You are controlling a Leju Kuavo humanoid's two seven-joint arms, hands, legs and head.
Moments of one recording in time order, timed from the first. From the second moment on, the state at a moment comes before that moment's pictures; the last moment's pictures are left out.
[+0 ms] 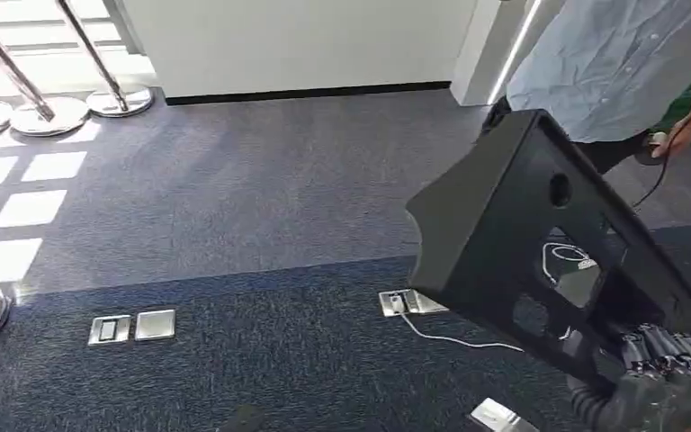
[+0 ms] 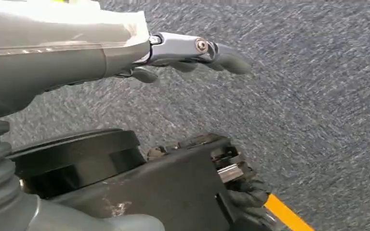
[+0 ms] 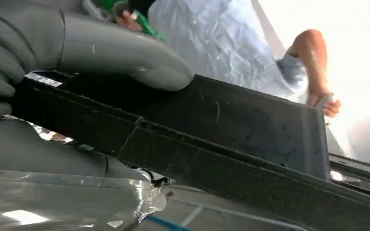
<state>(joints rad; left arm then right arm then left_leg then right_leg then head) -0.08 -0.21 0.92 -0.21 -1.36 0.17 -0.45 0.26 -0.12 0.17 -2.07 1.50 -0.70 0.04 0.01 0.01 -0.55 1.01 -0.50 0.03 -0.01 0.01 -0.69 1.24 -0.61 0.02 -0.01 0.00</state>
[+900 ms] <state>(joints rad) -0.08 -0.21 0.93 -0.21 -1.36 0.17 -0.45 0.27 -0.12 0.16 -2.07 1.49 -0.70 0.04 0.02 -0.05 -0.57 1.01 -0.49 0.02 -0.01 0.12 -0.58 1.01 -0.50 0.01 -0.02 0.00</state>
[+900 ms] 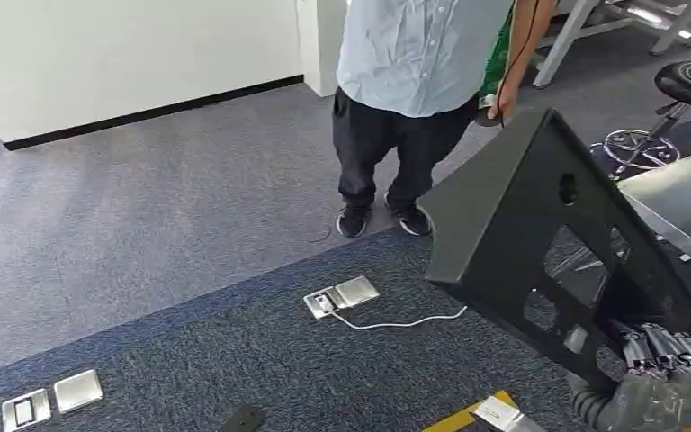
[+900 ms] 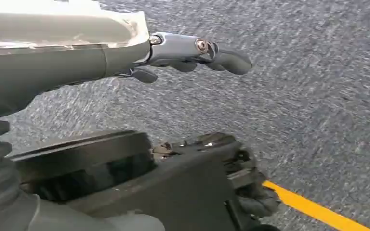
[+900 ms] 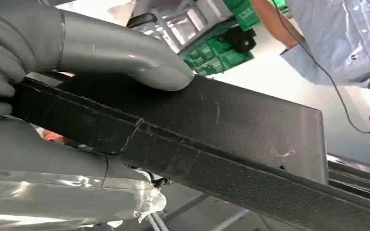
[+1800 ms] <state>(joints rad) -0.08 -0.21 0.93 -0.21 -1.36 0.17 -0.45 0.25 -0.12 0.12 -2.06 1.45 -0.70 0.01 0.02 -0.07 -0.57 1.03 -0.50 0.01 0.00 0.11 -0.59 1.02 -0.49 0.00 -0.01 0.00</state>
